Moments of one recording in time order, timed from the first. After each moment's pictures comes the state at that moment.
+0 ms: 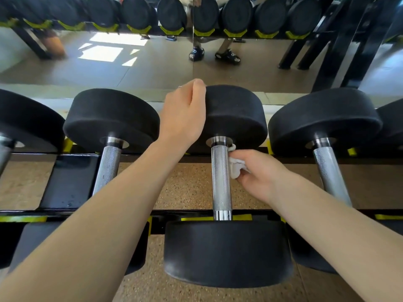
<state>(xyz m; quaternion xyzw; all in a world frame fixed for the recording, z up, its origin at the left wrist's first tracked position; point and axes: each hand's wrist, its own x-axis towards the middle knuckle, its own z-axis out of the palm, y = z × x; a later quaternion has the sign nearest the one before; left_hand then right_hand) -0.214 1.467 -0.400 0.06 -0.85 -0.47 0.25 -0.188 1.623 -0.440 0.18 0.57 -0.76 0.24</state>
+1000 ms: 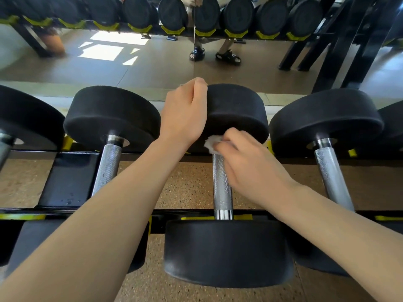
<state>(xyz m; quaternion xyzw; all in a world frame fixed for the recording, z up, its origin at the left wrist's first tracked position) -0.214 1.462 -0.401 0.02 -0.85 -0.47 0.25 -0.167 1.625 -0.422 -0.38 0.91 -0.07 -0.15</state>
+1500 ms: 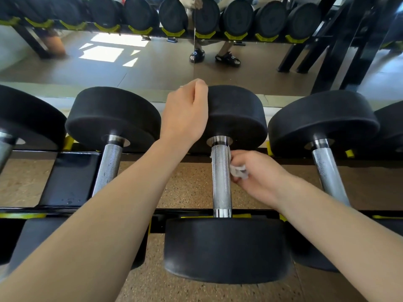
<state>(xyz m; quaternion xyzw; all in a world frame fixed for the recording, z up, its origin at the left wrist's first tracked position) -0.212 1.466 -0.400 0.04 -0.85 -0.46 0.26 -0.179 1.628 -0.438 0.11 0.66 -0.69 0.28</state>
